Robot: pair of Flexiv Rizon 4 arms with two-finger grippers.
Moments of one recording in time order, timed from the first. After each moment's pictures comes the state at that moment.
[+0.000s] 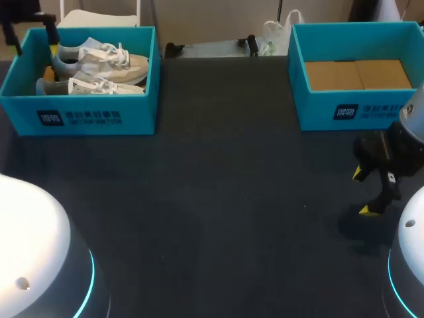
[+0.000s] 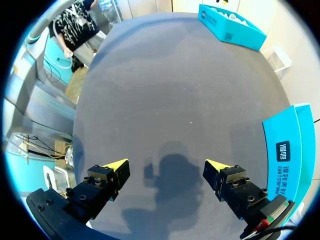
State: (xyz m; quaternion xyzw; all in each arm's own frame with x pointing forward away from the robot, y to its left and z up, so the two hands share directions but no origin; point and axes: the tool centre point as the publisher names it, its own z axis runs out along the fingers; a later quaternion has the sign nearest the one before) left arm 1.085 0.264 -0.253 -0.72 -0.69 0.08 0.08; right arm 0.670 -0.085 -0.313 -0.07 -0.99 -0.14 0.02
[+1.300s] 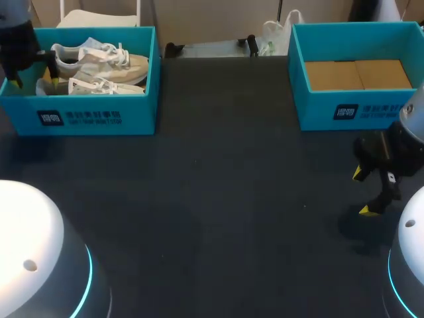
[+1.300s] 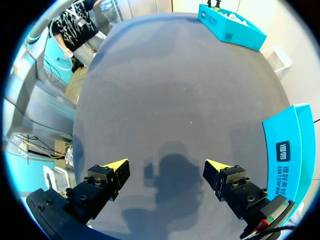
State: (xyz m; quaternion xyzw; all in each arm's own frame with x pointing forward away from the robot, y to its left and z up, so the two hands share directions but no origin) left arm 1.049 0.276 -0.320 -0.67 -0.74 -0.01 0.01; right arm 0.670 -0.085 -0.313 -0.07 -0.99 -0.14 0.02
